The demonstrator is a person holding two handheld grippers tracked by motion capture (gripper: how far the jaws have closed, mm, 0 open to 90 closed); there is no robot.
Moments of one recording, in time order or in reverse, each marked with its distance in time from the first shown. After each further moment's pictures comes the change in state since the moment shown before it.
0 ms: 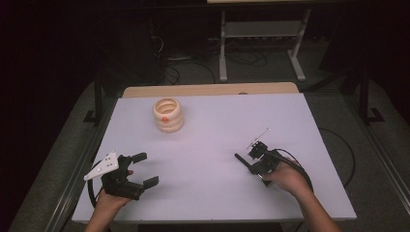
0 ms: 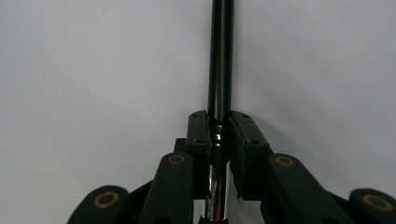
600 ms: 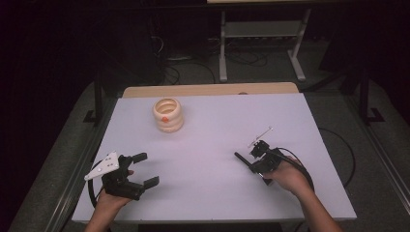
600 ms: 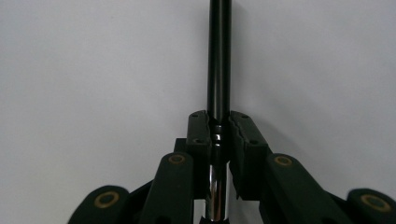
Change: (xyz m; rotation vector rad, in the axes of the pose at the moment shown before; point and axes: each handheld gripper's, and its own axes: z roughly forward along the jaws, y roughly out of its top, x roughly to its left) left arm 0.000 0.000 0.000 0.004 0.001 0.000; right arm -0.003 -0.001 -0.007 -0.035 0.016 -0.014
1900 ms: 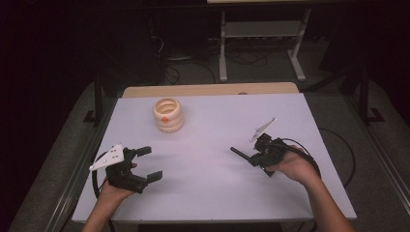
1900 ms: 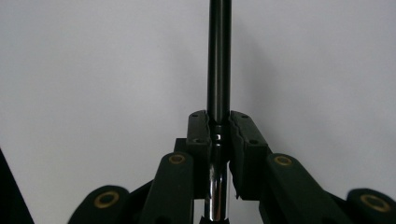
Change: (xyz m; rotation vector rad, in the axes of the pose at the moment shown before) left arm 0.007 0.020 0.016 0.022 -0.043 0.040; right arm -0.005 0.014 -0.034 -0.068 0.067 -0.198
